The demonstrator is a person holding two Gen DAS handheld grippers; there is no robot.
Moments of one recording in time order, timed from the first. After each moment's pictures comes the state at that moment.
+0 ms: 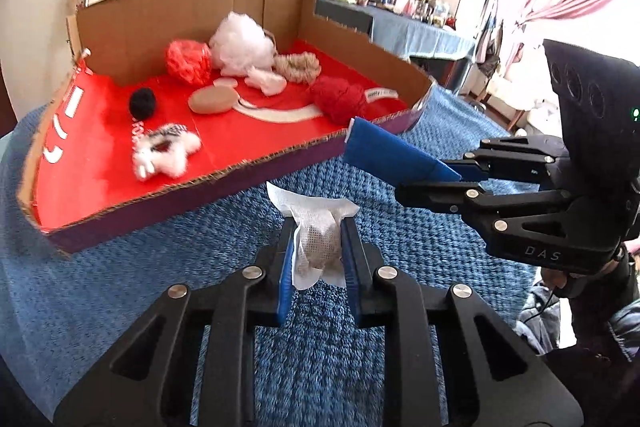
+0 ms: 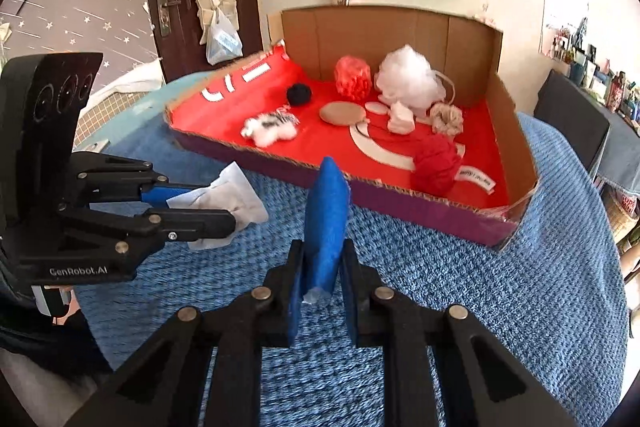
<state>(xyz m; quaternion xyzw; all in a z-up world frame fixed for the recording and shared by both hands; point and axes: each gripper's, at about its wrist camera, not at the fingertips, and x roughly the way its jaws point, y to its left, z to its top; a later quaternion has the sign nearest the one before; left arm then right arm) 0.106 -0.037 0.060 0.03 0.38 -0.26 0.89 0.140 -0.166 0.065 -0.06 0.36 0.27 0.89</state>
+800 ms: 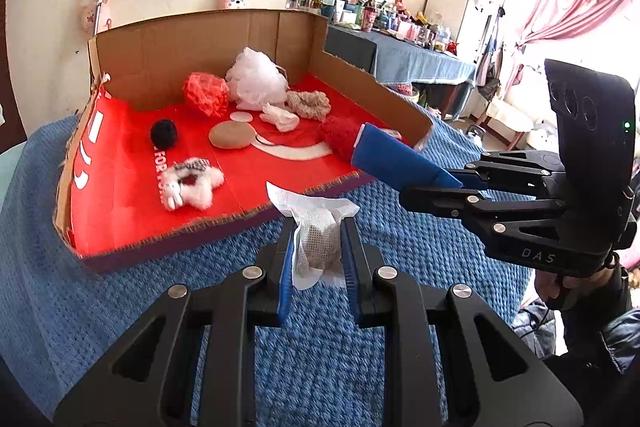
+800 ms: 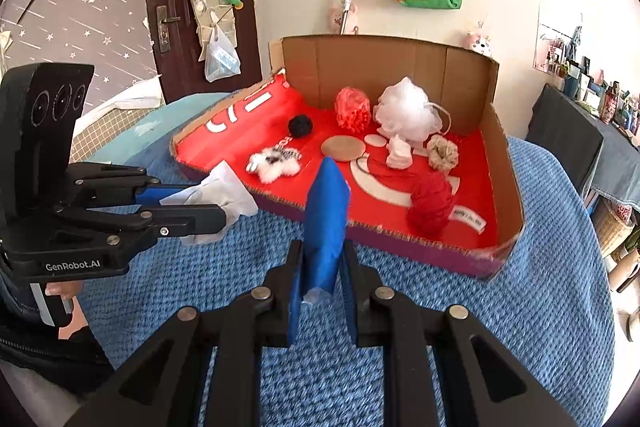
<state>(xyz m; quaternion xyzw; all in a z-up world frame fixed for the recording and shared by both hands) 0.100 -0.019 0.090 0.01 0.34 -0.26 0.90 0.148 -0.162 0.090 -0.06 0.33 0.26 0.90</state>
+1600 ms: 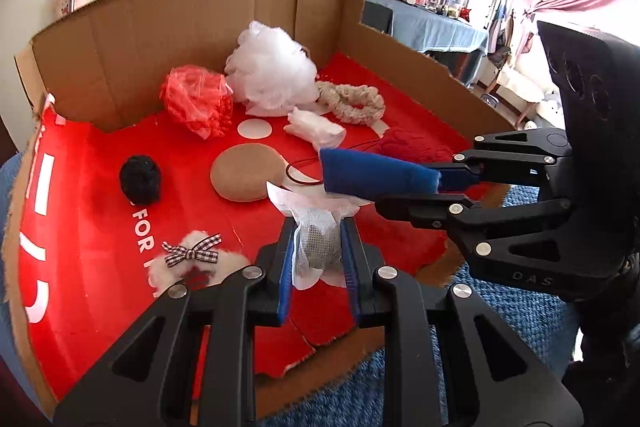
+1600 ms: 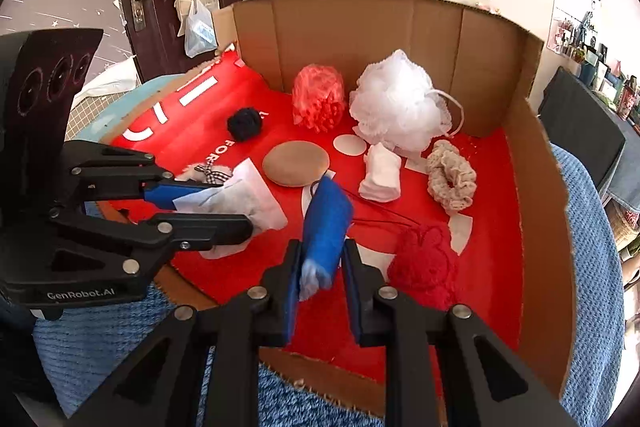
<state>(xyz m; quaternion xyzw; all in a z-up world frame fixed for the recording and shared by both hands) 0.227 -0.036 0.068 0.05 0.40 -0.26 0.88 0.268 -0.142 0.058 -0.07 0.39 0.26 0.88</state>
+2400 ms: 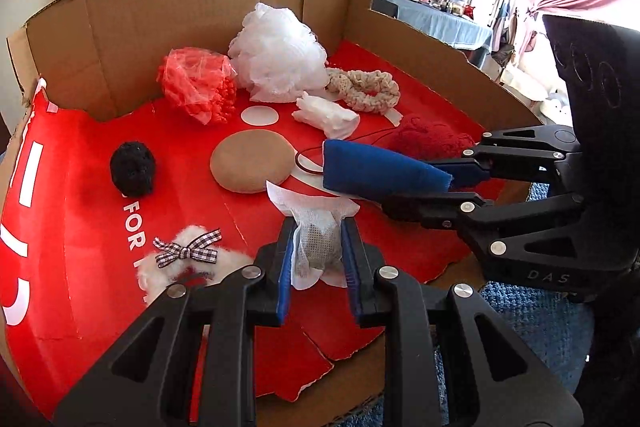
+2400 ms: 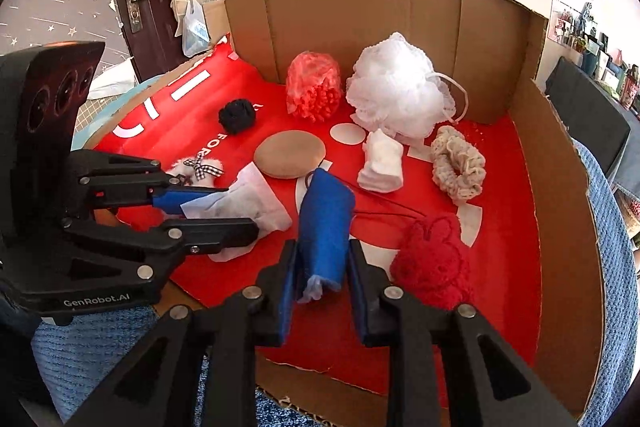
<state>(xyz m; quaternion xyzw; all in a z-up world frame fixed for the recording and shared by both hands) 0.238 -0.034 0.048 0.05 0.40 -0.26 0.88 0.275 -0.143 0.046 -0.06 0.40 0.26 0.88</state>
